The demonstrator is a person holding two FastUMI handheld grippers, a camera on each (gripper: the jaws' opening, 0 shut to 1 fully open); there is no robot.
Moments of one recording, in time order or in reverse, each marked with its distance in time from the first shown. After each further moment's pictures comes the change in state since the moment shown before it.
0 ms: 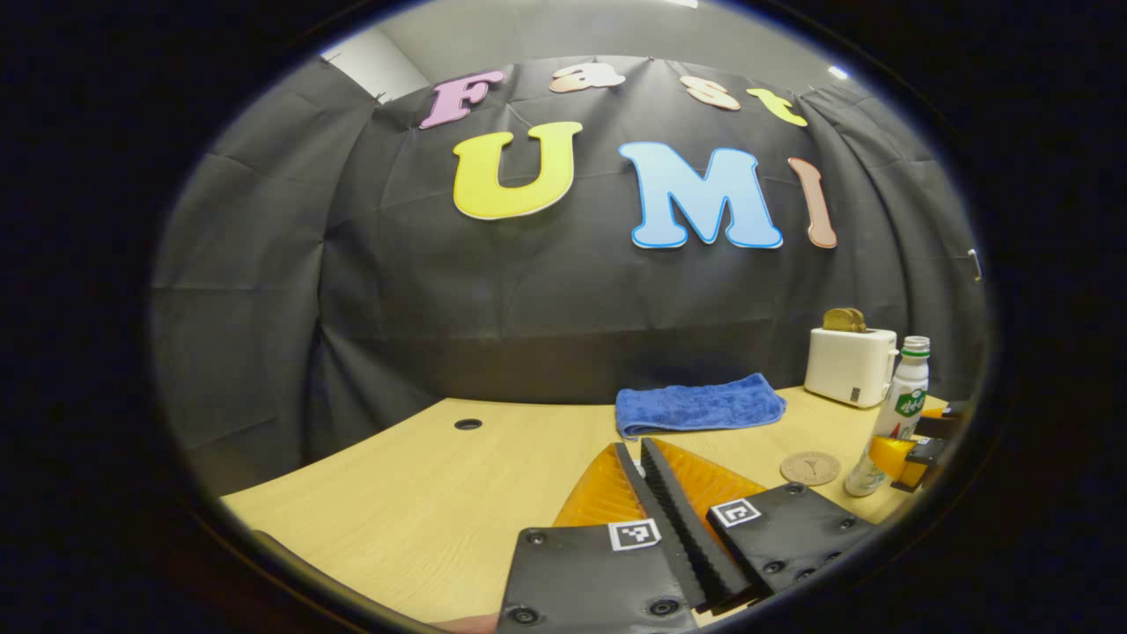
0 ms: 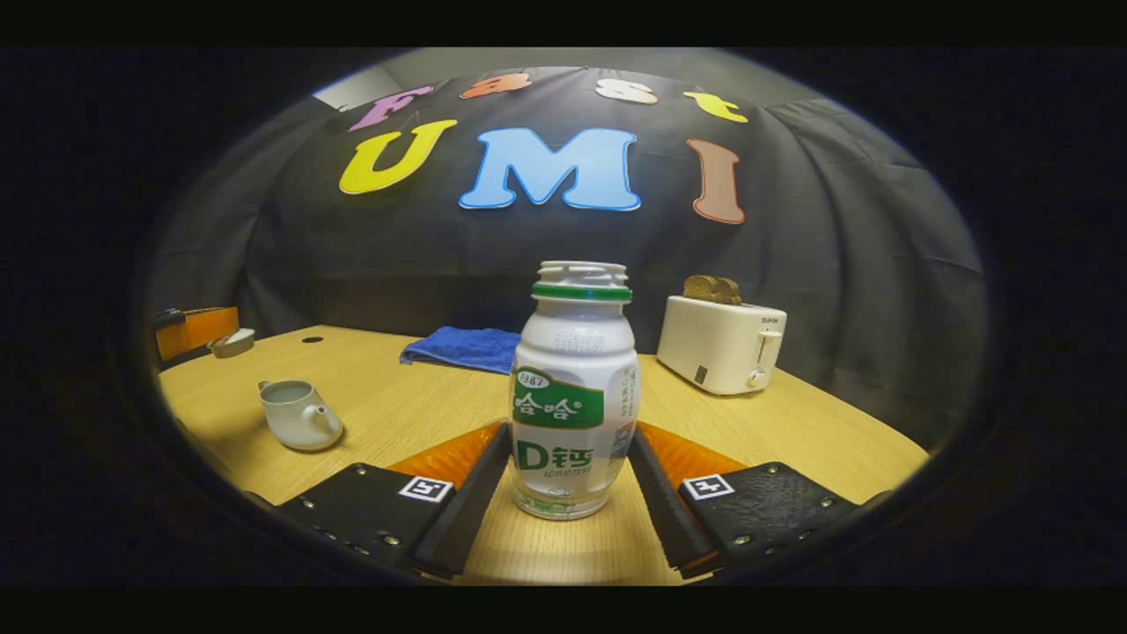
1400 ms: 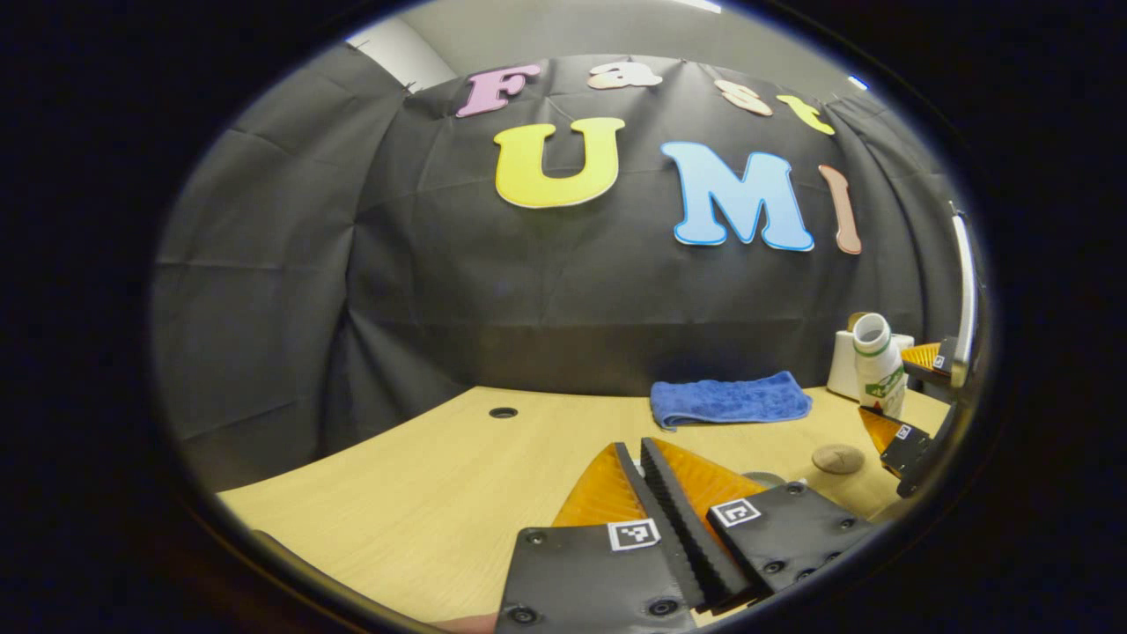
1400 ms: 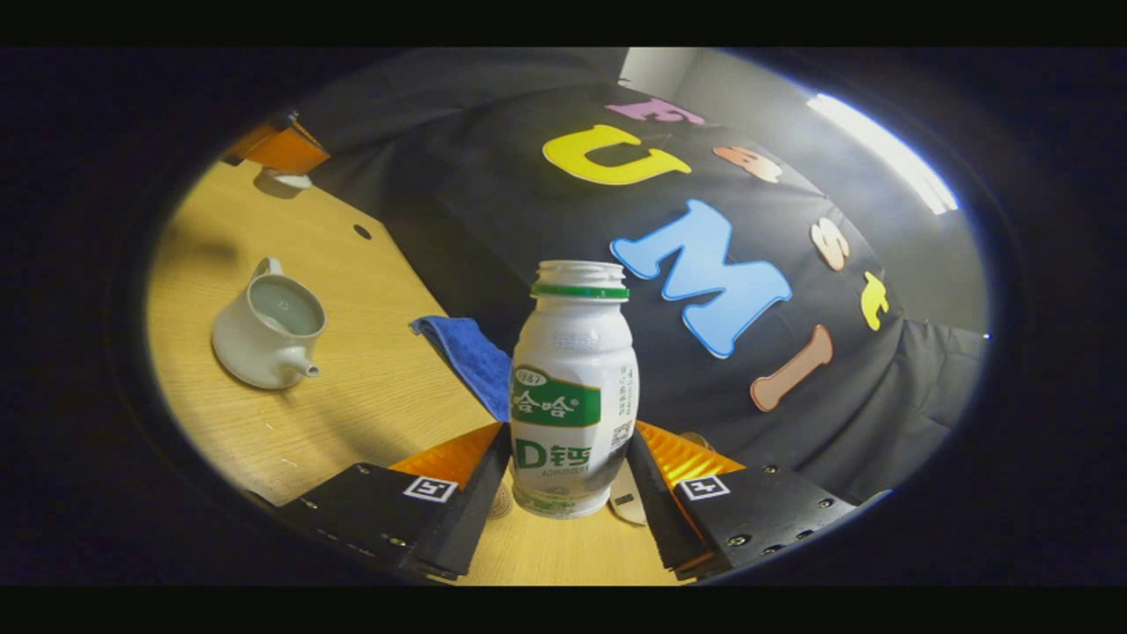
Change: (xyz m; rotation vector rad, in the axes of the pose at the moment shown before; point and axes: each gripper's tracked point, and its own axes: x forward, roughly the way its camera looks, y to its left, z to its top) left arm -0.007 0.056 -0.016 -0.039 0.013 0.055; right arm 0.036 0.069 0.069 -0.913 -0.229 -0.067
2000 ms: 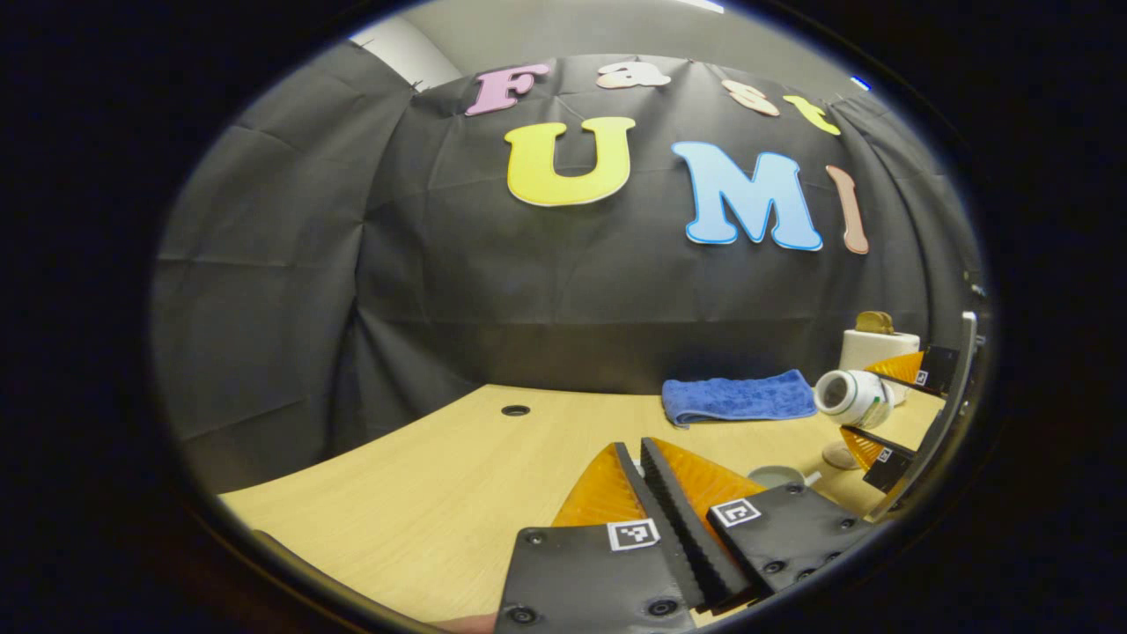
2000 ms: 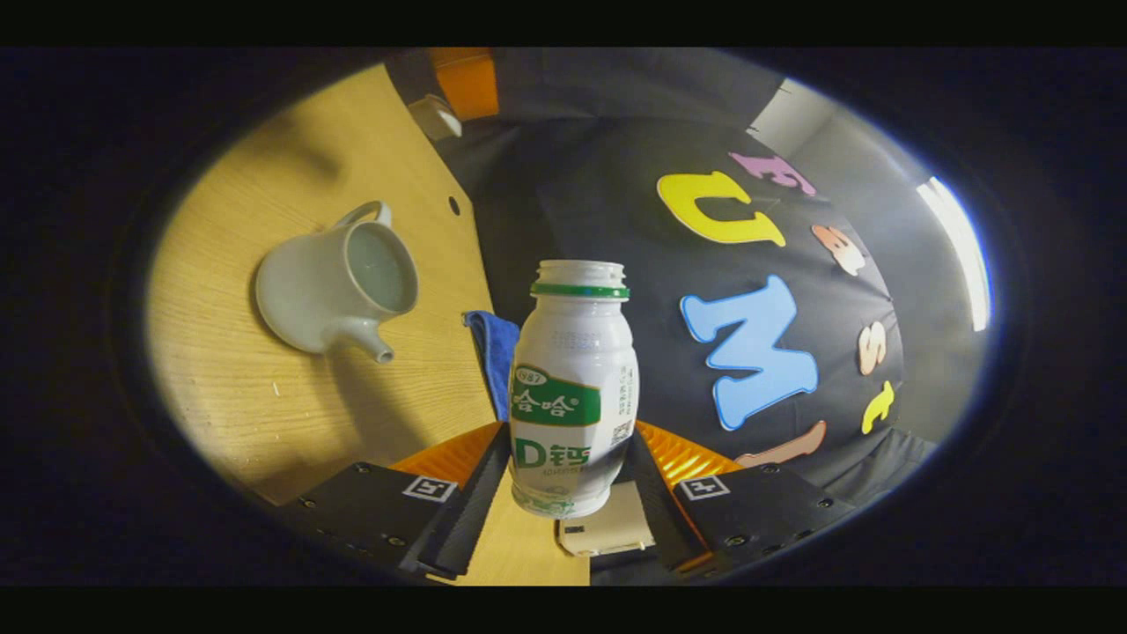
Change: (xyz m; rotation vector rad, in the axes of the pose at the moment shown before) left arm -0.005 0.005 0.001 -0.009 0.007 0.027; right arm 0.010 0.039 0.016 -0.355 -0.088 0.082
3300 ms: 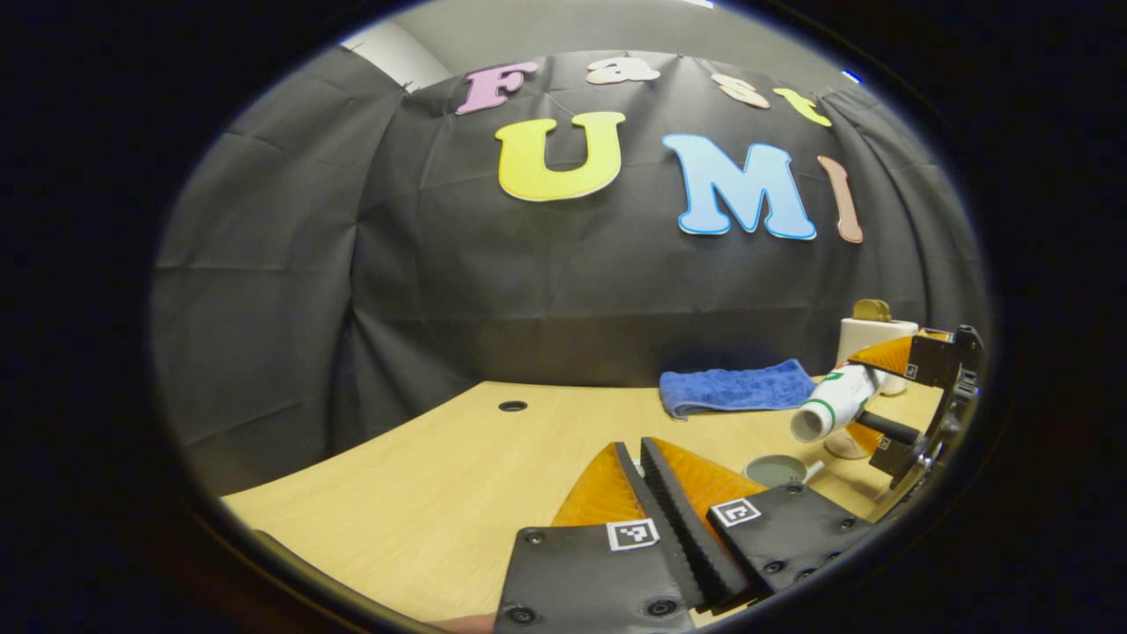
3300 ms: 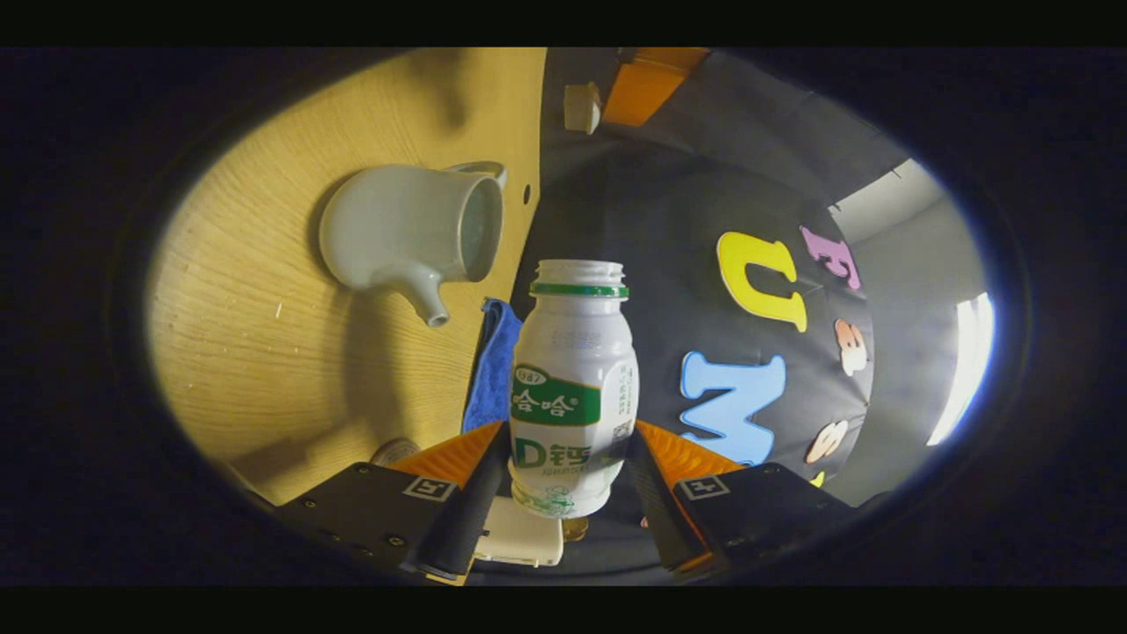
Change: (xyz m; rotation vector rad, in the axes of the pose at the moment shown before) left arm 0.006 0.000 -0.008 0.029 0.011 -0.015; right arm 0.006 -0.009 0.010 -0.381 -0.063 -0.049
